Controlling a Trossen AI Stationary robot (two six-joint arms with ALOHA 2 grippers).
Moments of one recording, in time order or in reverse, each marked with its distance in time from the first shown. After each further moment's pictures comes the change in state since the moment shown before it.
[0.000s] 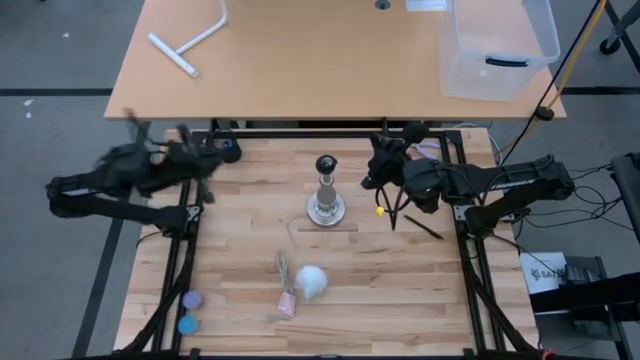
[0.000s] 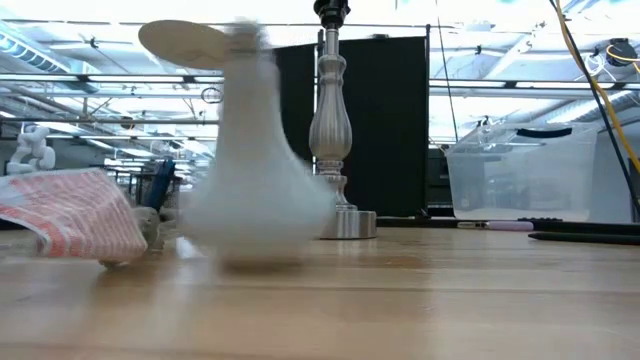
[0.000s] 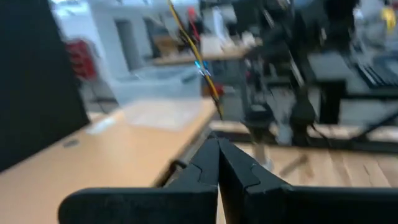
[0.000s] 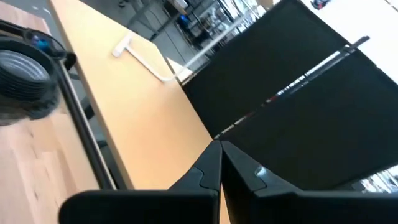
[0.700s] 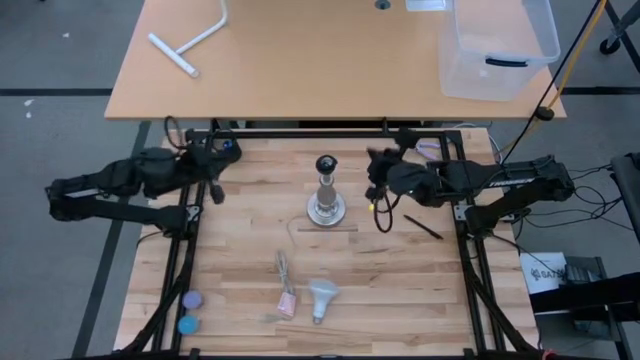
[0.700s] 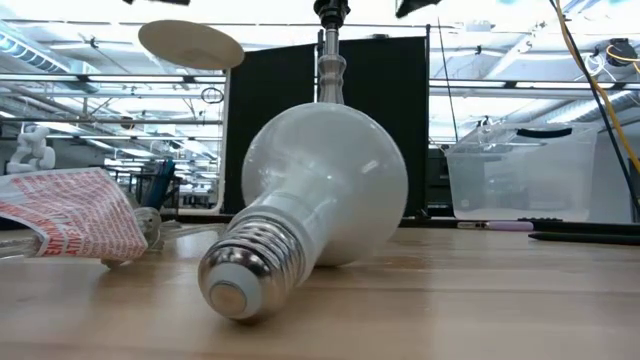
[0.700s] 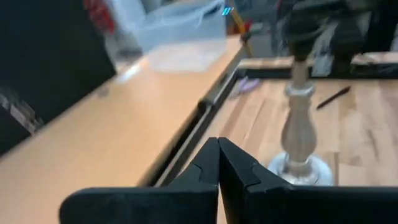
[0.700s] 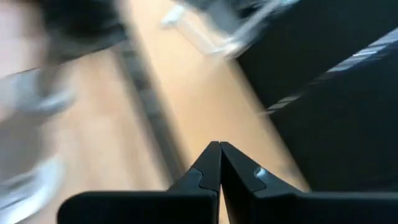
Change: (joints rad) left arm 0.064 0.057 -0.002 -0.254 -0.060 -0.037; right arm -0.046 0.000 0.000 -0.394 -0.238 0.387
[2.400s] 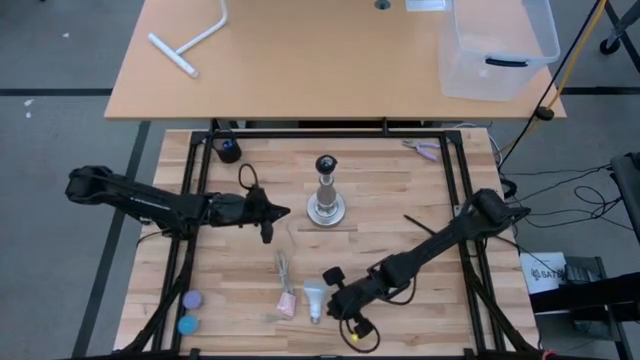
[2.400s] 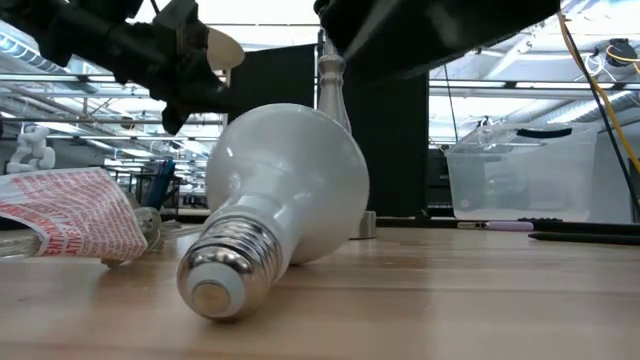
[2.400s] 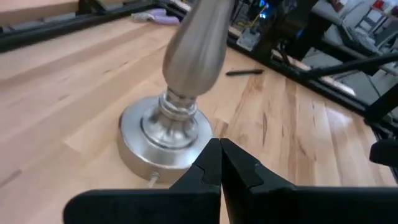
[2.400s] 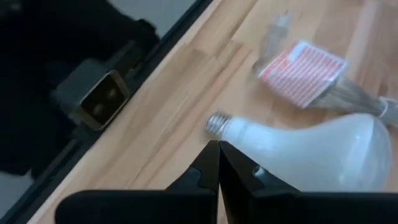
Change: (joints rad) left arm -0.151 0.413 -0.536 0.894 0.188 -0.606; right arm 0.407 0.622 -0.063 0.544 -0.905 0.238
